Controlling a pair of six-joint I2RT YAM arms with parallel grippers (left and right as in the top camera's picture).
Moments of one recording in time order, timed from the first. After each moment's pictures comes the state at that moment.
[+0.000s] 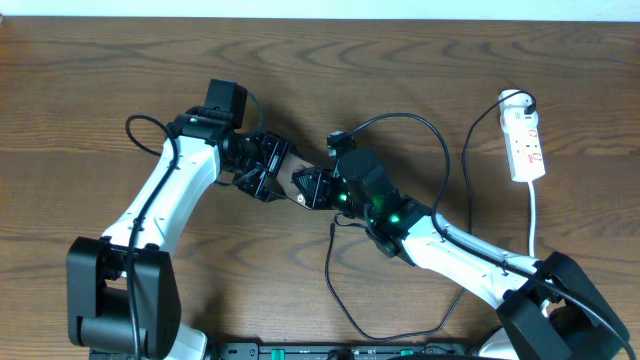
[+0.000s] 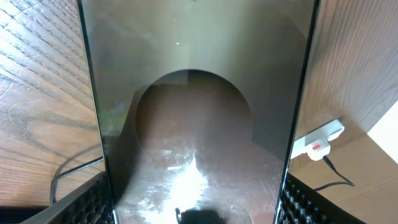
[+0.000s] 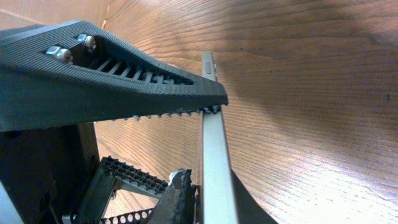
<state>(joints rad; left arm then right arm) -0.19 1.69 1.21 -0.84 0.60 -1.29 0.73 1.62 0.82 0.26 -0.23 0.89</state>
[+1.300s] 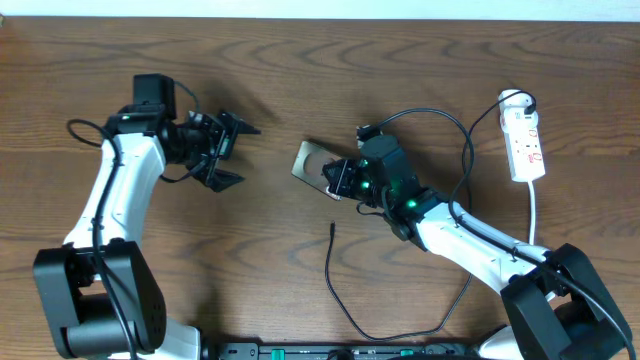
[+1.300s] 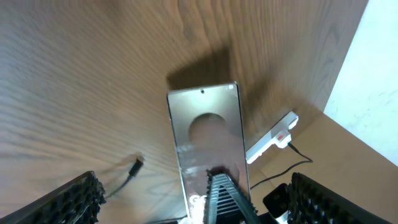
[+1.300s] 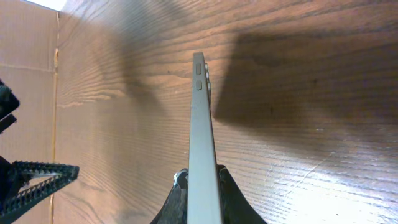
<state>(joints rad) 0.09 1.68 1.23 -0.84 0.73 -0.93 0.59 1.63 0.82 0.15 -0.24 0.90</state>
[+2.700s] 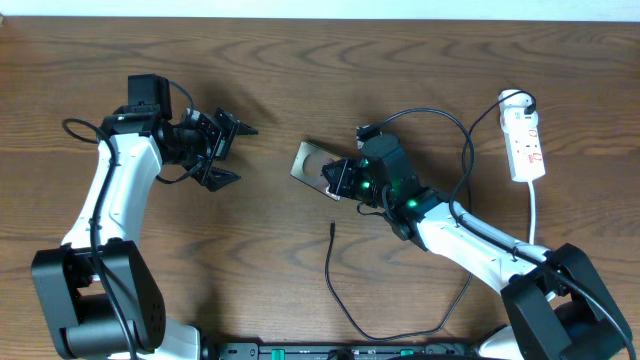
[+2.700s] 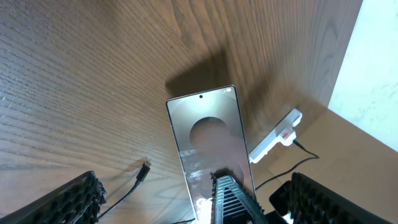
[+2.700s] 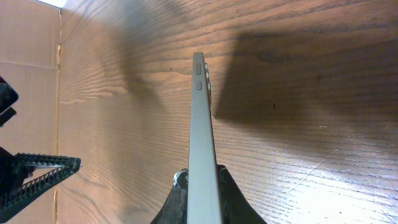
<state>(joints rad) 0.10 1.68 1.23 -0.84 0.73 -0.87 0.59 1.63 0.82 0.15 -0.25 0.90</state>
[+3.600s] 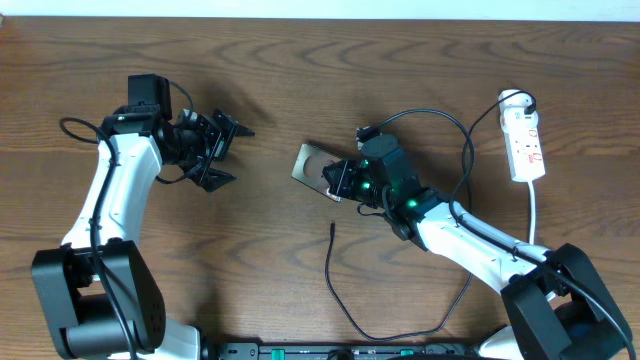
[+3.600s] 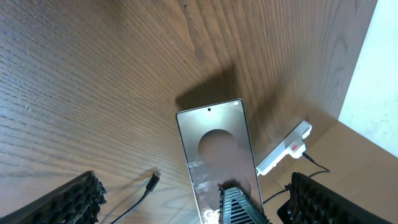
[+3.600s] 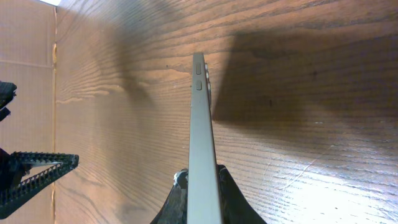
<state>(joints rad) 0.10 1.68 1.23 -0.84 0.67 -0.87 0.59 1.63 0.82 0.13 -0.25 0.90</state>
